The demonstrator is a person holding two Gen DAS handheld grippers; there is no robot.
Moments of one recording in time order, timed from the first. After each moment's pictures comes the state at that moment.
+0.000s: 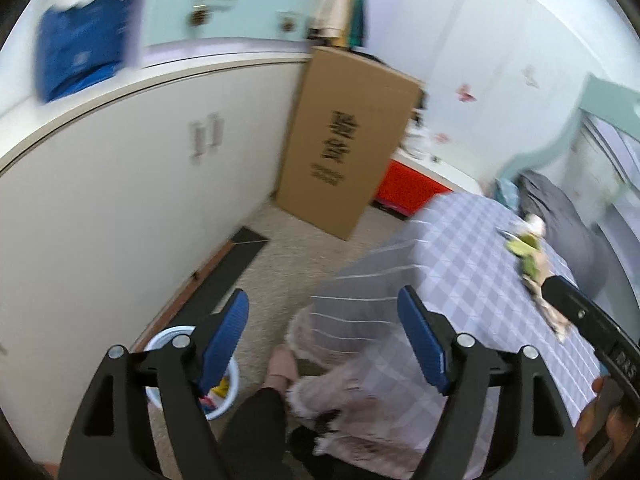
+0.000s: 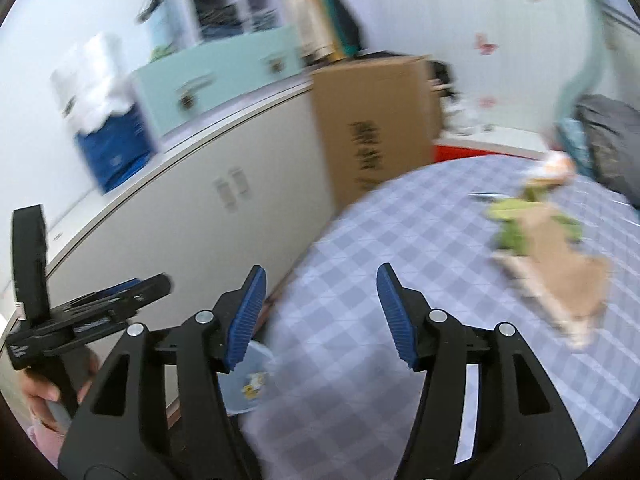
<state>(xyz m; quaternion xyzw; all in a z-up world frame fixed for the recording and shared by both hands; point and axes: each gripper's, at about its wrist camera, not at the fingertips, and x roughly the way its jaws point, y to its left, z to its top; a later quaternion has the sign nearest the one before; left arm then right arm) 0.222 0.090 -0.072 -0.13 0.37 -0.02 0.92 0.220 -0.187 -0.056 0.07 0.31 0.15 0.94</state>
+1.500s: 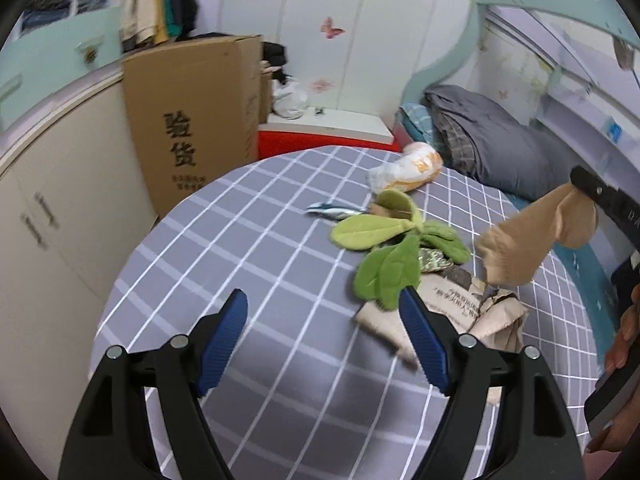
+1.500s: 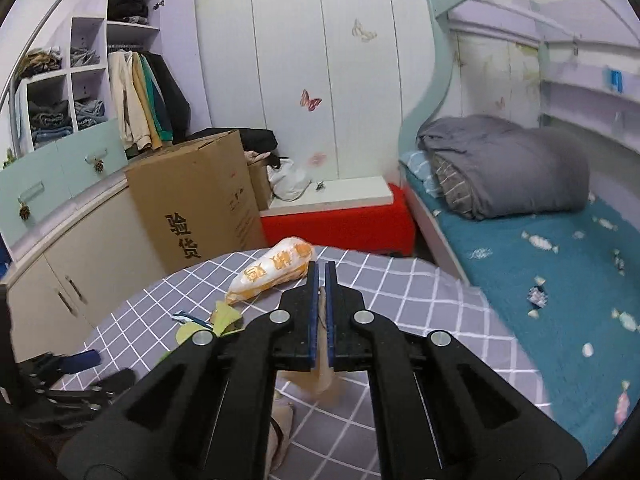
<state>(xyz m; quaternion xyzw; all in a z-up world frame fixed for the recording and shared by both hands) 0.351 -0.188 -0.092 0.02 0.39 -0.18 0.90 0.283 -0.435 -0.046 0.10 0.22 -0.09 0.97</state>
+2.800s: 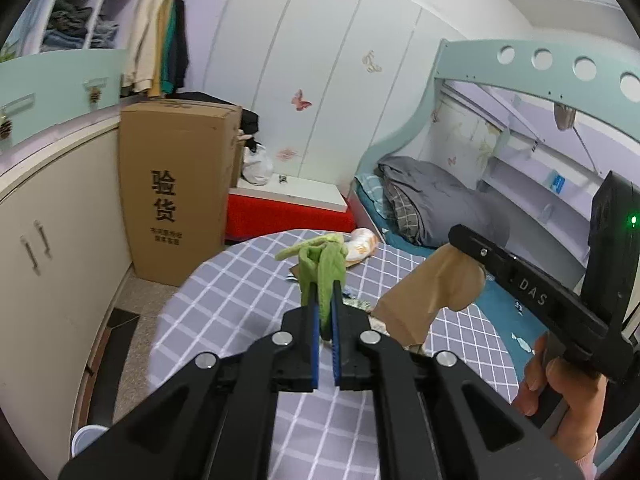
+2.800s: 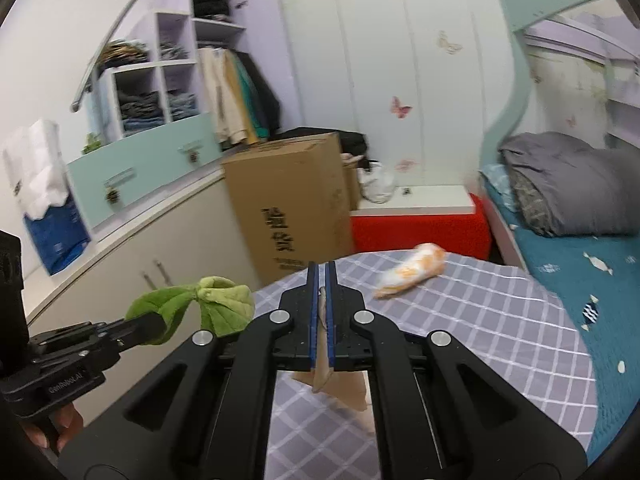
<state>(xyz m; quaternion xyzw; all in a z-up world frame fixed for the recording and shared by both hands) 0.267 -0.096 0.012 -0.07 0.29 -0.24 0.92 0.240 -0.307 0.024 0.08 0.21 0.06 0.97</state>
